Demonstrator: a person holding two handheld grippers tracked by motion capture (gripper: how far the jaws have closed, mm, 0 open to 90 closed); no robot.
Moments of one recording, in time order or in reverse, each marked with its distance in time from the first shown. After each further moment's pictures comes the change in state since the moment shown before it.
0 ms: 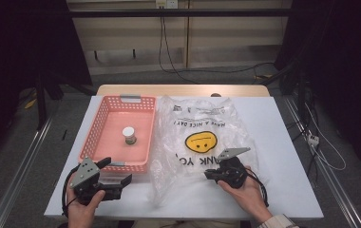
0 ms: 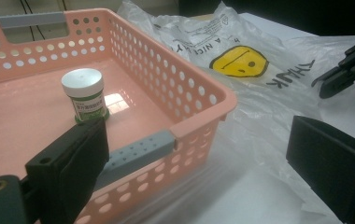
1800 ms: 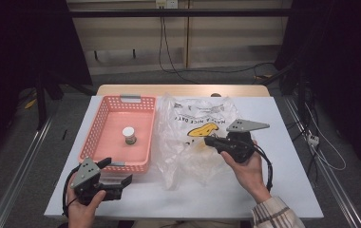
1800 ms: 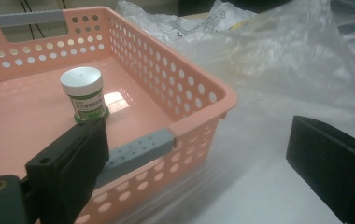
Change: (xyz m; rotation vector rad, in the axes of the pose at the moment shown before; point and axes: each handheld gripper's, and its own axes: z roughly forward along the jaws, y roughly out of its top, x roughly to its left) left arm 0.000 0.000 0.001 0.009 0.000 0.007; right arm -0.004 0.069 -0.052 -0.340 -0.031 -0.034
